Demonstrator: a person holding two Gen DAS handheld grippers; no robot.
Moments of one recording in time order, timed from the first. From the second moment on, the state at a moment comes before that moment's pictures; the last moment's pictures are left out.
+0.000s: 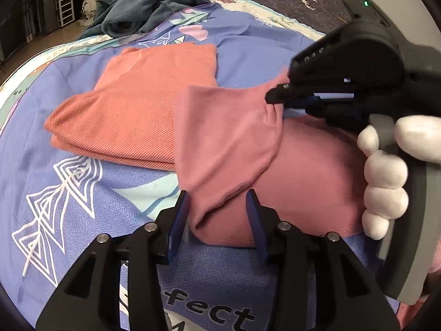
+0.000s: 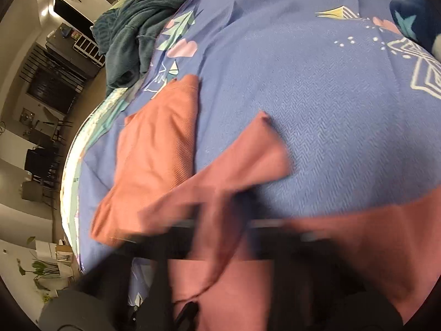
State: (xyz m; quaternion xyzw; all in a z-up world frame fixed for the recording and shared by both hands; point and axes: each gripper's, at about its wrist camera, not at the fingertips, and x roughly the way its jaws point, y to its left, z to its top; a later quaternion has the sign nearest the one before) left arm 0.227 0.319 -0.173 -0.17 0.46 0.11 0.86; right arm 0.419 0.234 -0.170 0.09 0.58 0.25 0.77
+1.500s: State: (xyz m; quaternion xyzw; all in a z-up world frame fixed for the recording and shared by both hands) left arm 0.222 0.185 -0.105 0.00 0.42 0.04 0.91; right arm 0.222 -0.252 -0.109 0.38 0.42 0.12 0.82
